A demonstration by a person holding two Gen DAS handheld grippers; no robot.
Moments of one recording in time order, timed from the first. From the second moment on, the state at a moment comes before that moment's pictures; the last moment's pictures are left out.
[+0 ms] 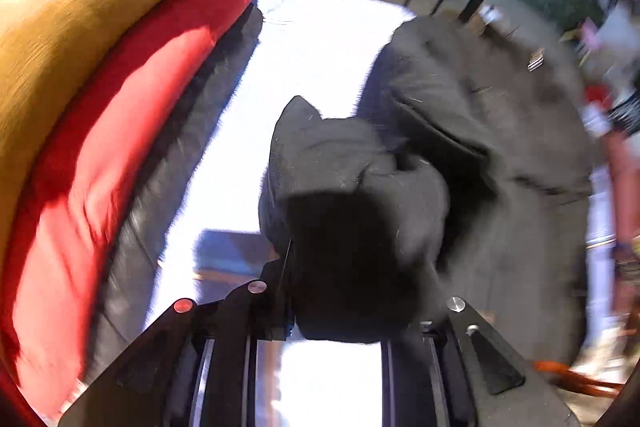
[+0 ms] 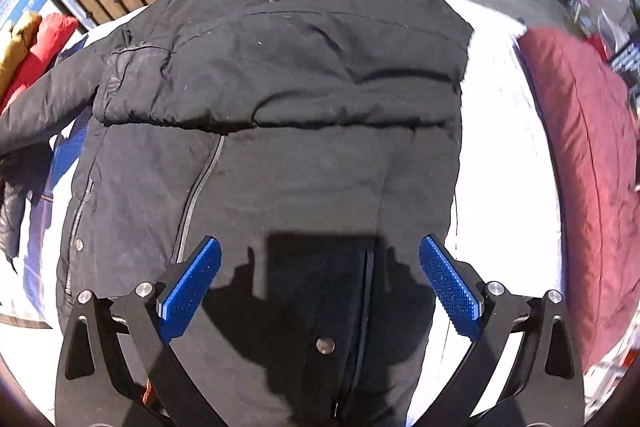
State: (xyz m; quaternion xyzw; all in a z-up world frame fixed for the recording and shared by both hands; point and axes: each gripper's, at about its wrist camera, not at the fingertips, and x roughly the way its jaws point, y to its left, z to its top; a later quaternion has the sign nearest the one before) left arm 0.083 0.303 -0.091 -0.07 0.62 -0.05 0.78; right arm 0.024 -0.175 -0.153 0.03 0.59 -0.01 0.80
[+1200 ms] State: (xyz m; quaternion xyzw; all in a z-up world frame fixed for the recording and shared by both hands) left arm 0.057 0.083 -0.064 -0.09 0.61 -0.13 0.78; right arm 0.001 -0.169 -0.157 0.17 0.59 0.13 0.78
